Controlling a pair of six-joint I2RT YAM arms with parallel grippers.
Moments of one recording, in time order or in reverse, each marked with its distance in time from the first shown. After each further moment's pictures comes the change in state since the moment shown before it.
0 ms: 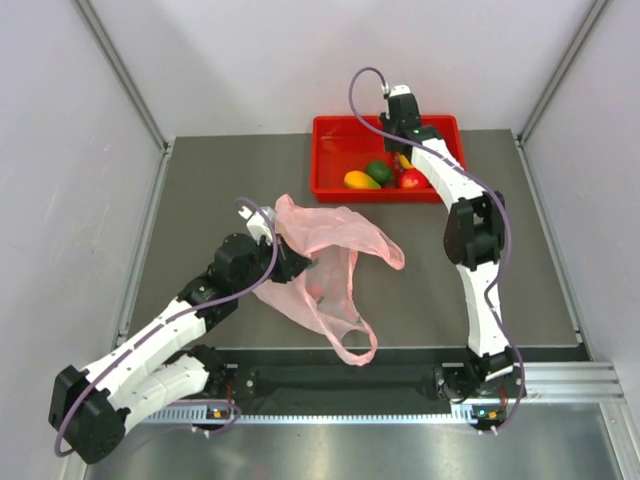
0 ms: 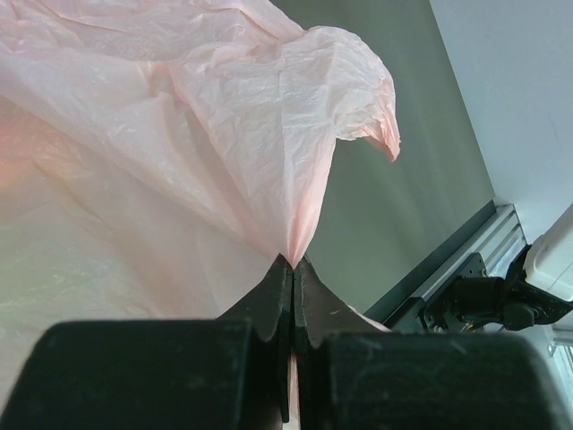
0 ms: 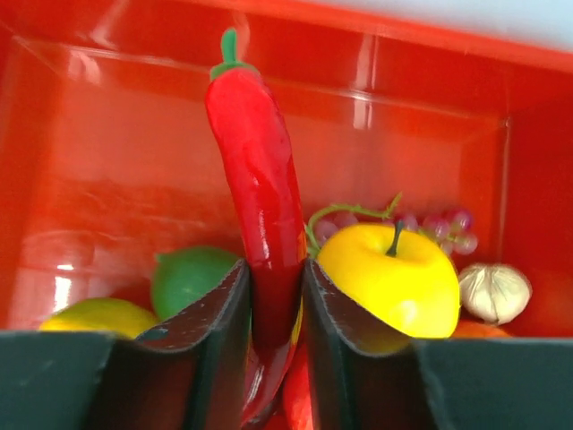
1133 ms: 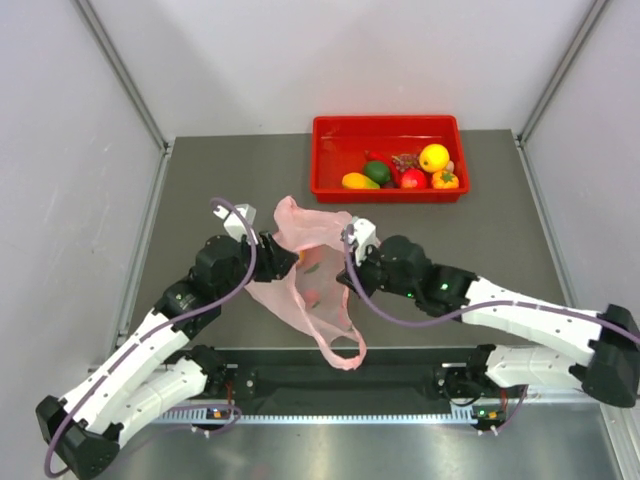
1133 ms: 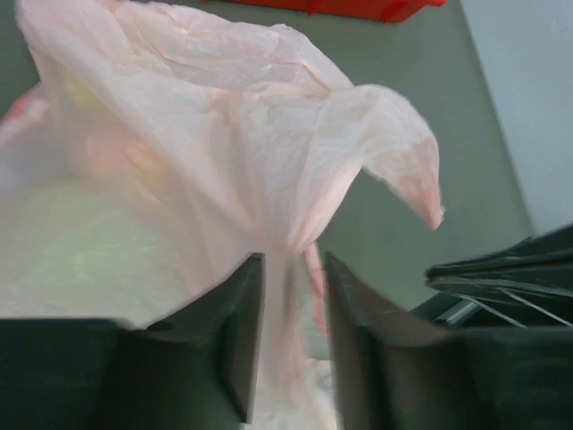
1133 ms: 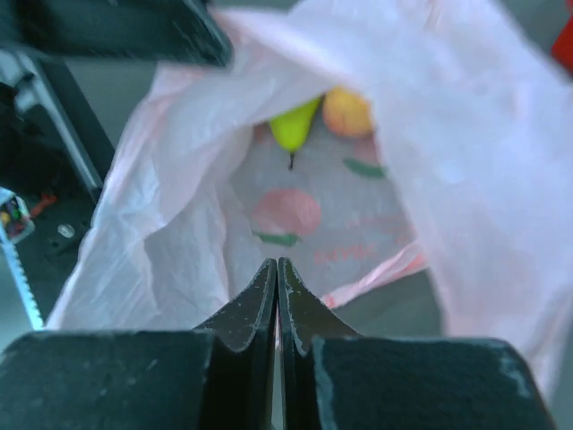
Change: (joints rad) left arm 0.000 -0.144 0.099 -0.261 -0.162 0.047; right arm 0.692 -1.246 -1.363 0.311 -0.258 0.123
